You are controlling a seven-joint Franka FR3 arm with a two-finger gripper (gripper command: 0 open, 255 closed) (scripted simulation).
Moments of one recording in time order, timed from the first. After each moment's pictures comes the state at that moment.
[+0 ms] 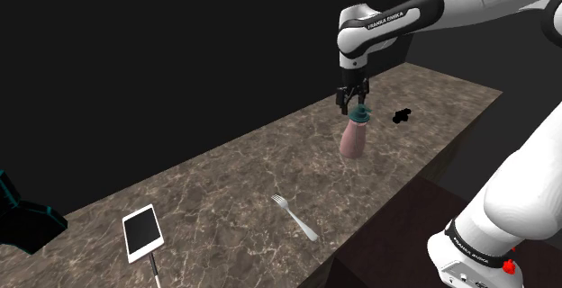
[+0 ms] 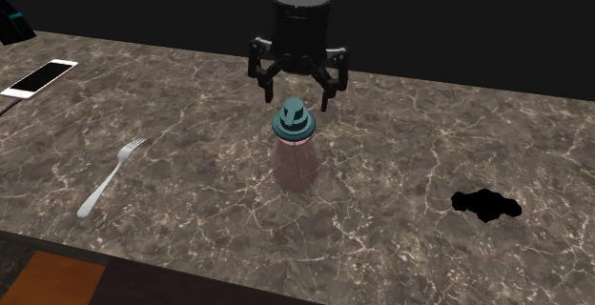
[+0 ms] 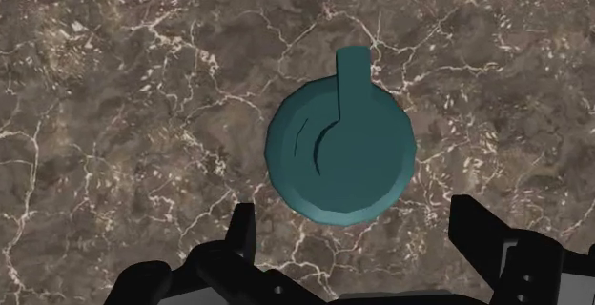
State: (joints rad) arm -0.11 -0.01 -0.11 -2.10 -0.03 1.87 -0.08
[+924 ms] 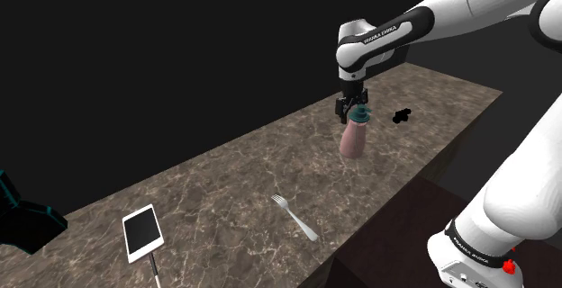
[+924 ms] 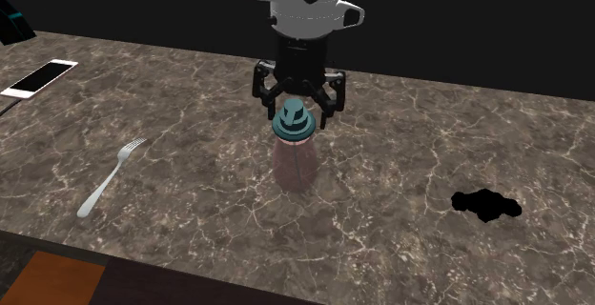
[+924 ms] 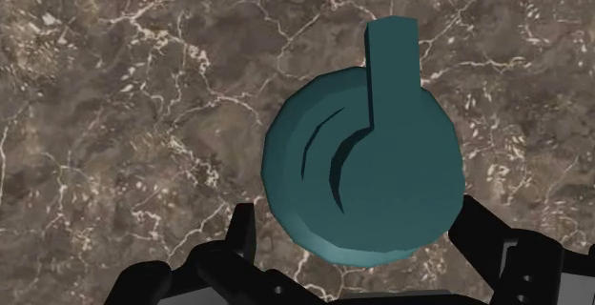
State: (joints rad) arm -0.12 0.02 -0.12 -2.17 -0.02 1.96 -0.08
